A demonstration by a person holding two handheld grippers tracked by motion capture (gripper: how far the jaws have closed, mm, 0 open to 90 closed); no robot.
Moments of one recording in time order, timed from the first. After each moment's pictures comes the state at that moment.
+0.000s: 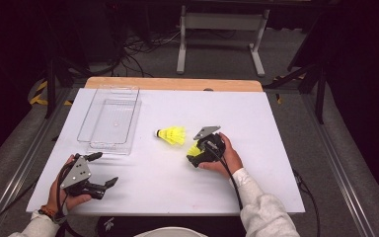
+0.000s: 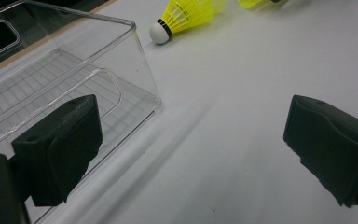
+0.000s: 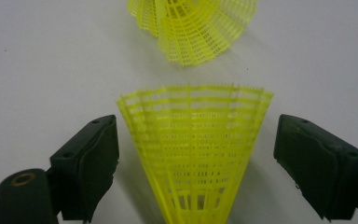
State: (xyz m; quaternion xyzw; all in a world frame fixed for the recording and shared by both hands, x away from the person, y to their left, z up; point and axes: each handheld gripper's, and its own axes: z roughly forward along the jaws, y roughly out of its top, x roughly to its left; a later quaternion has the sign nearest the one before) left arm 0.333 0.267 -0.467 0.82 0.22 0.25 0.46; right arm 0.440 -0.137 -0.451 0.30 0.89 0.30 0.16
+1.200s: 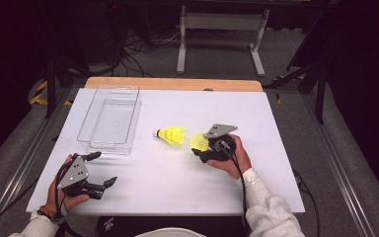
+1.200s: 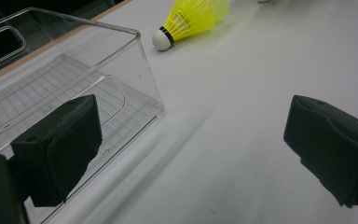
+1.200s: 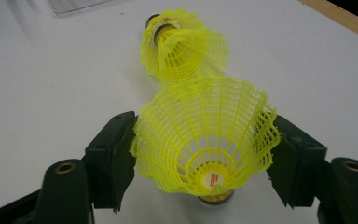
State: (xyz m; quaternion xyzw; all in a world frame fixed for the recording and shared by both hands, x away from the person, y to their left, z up) left arm 0.330 0.269 -0.464 0.81 0.22 0.26 0.47; right arm 0.422 -0.167 -0.425 0.27 0.86 0.39 0.19
